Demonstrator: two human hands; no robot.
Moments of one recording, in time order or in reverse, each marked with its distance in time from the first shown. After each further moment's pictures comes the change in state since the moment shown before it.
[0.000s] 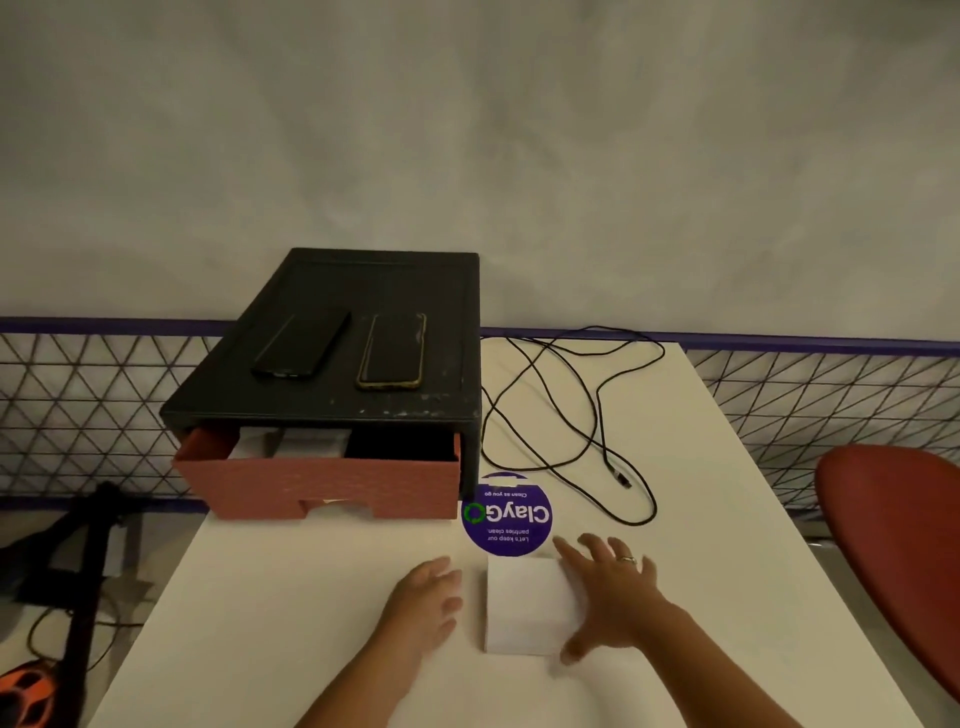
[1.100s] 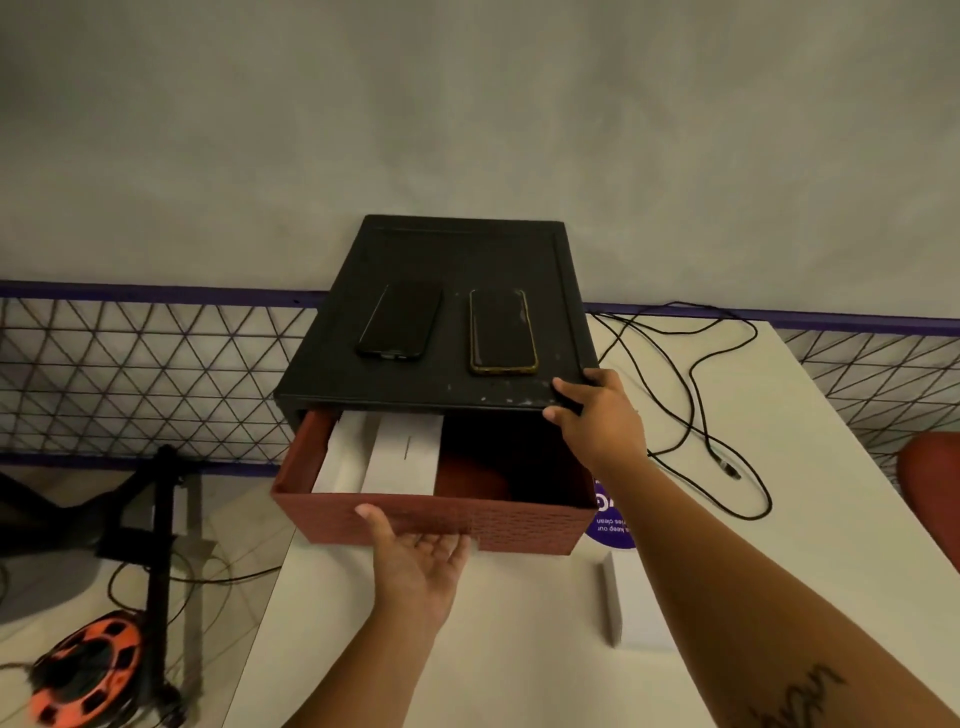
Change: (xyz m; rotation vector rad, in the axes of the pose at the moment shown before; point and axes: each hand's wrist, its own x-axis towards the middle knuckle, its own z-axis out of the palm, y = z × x) left_hand 0.013 0.065 -0.107 -1.004 0.083 -0.002; right_hand 0.078 -0.158 -0.110 0.614 0.575 0.030
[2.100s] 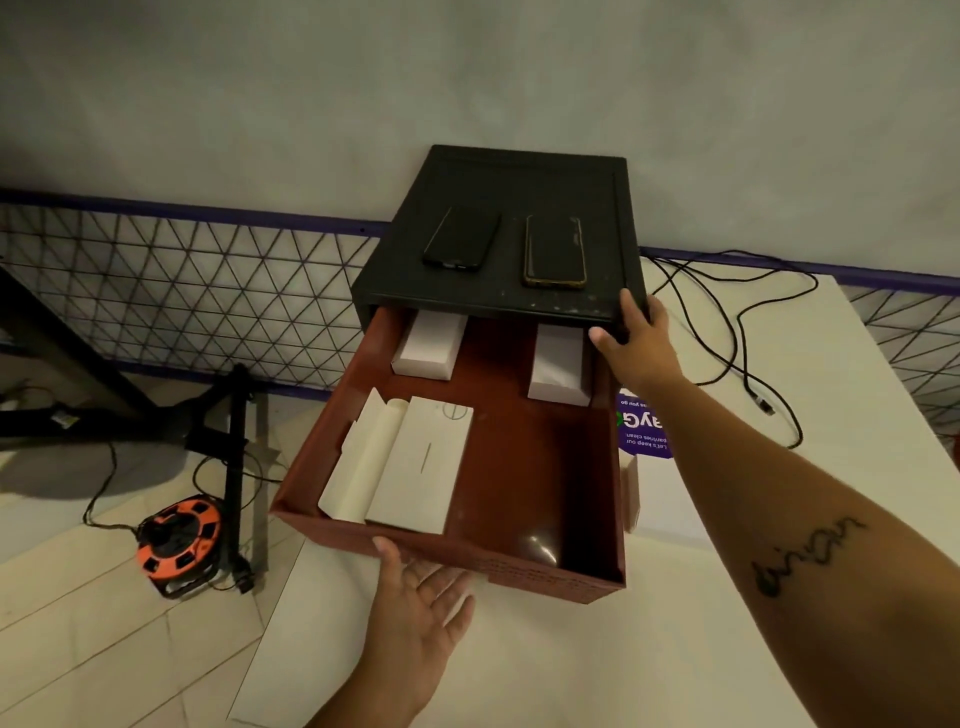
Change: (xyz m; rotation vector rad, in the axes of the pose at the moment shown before) left_hand -0.106 -0.020 -0.134 0.301 0.108 -0.039; right_hand -0.022 0.017 0.007 0.091 -0.056 -0.047
